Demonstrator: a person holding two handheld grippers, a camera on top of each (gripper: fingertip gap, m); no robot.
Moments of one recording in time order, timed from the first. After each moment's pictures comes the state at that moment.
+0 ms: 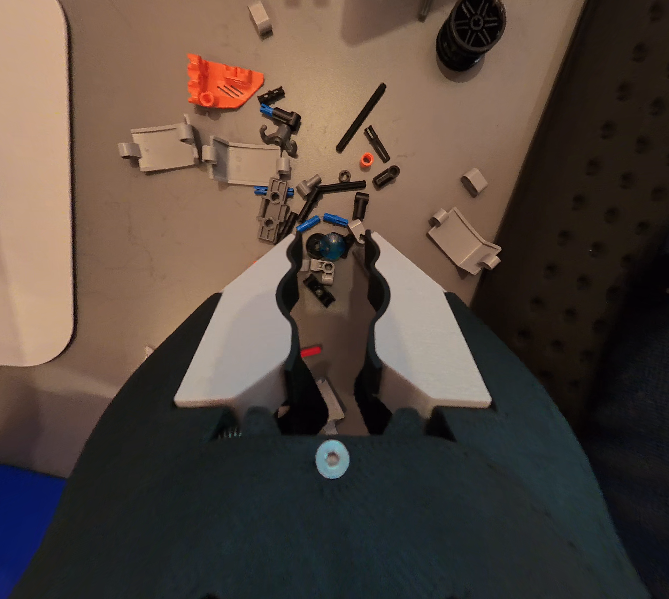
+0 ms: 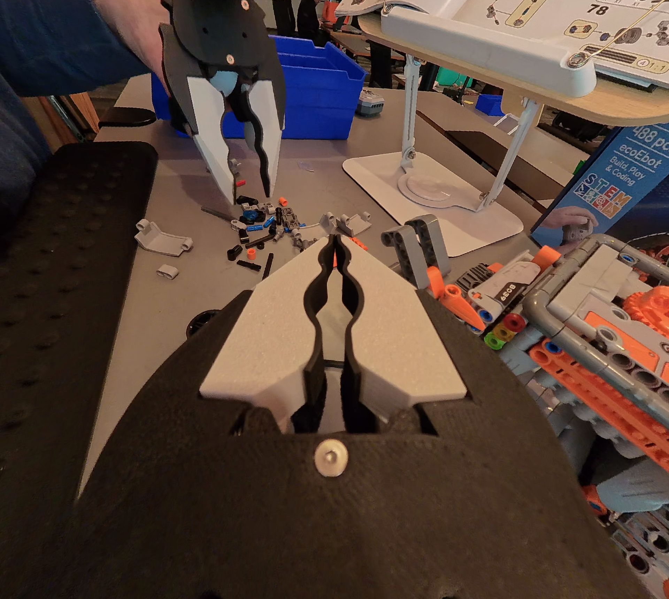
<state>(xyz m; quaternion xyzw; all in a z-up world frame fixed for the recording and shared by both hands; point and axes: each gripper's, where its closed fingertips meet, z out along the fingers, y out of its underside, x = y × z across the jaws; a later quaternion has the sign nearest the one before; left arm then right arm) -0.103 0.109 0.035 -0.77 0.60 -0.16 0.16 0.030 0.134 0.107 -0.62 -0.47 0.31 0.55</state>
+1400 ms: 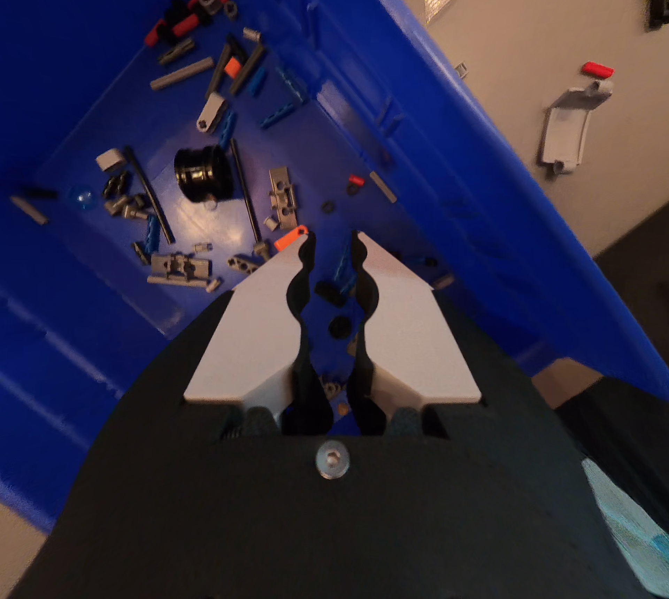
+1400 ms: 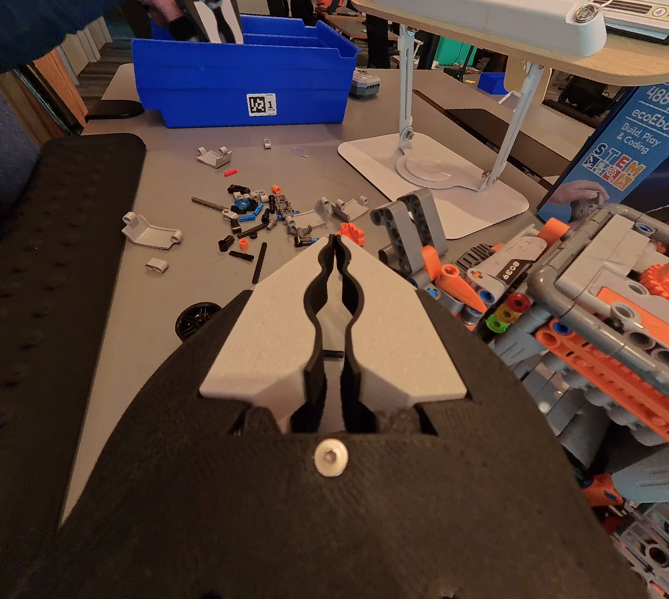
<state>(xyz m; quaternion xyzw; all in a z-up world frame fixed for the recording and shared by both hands) -0.354 0.155 0.041 -0.90 0.39 -0.06 0.17 0.032 0.141 0.095 -0.64 -0.46 0.31 0.53</state>
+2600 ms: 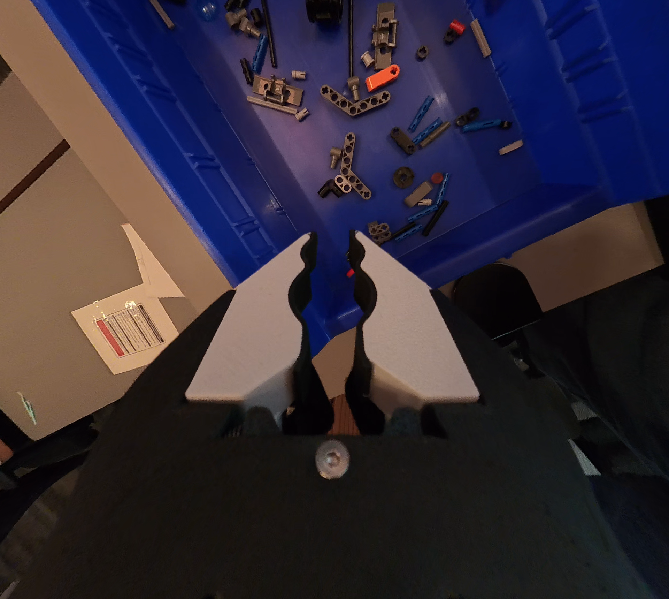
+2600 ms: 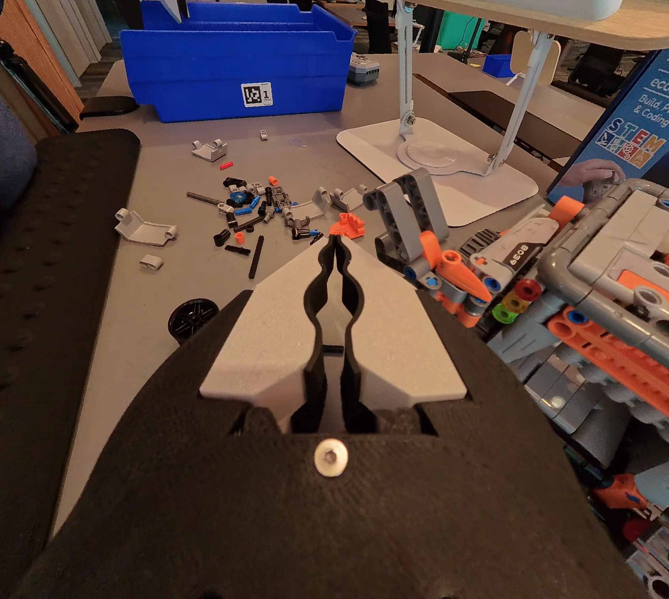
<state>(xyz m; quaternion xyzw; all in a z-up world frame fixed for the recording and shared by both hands) -0.453 0.107 0.095 -0.94 0.31 0.02 0.15 0.031 0.146 0.084 -0.65 -0.45 0.32 0.52</state>
